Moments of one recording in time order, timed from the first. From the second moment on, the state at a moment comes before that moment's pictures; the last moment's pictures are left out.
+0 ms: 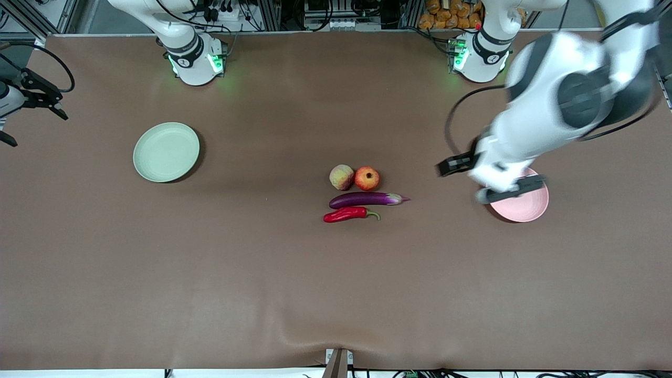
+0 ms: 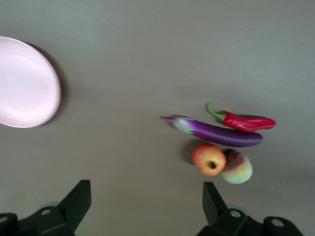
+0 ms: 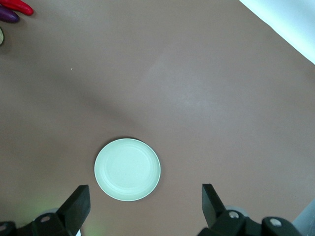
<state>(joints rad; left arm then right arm) -0.29 0.31 -0.15 -1.53 -0.10 1.74 -0.73 -0.04 0.00 0.03 -1.45 -0.03 1.46 -0.67</state>
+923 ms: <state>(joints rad) -0.46 0.63 -0.15 -1.76 0.02 2.37 -1.43 -0.04 0.00 0.03 -1.44 -0.02 1.44 -0.50</state>
